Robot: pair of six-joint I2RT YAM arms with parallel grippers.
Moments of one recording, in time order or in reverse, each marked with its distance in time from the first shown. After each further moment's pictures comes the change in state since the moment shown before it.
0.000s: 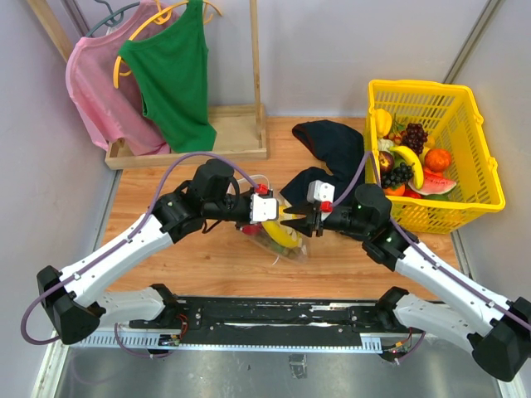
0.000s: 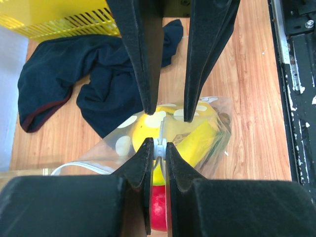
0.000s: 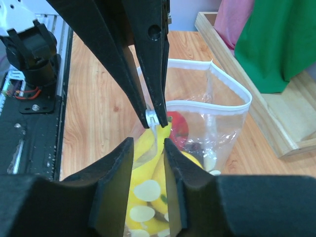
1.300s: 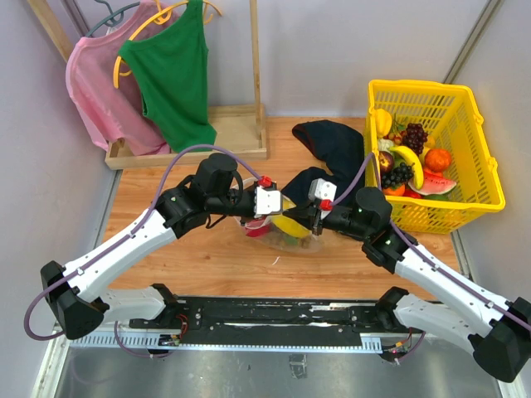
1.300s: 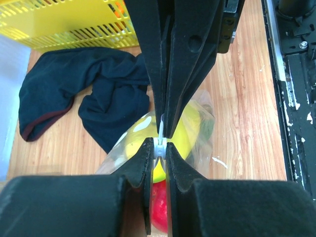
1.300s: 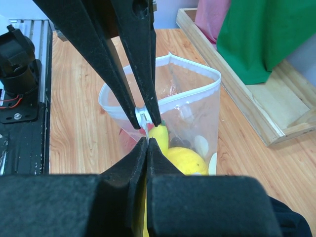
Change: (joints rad) left arm -0.002 0.043 0.059 0.021 0.026 -0.042; right arm 0.007 0.001 -0.031 0.055 0.097 0.029
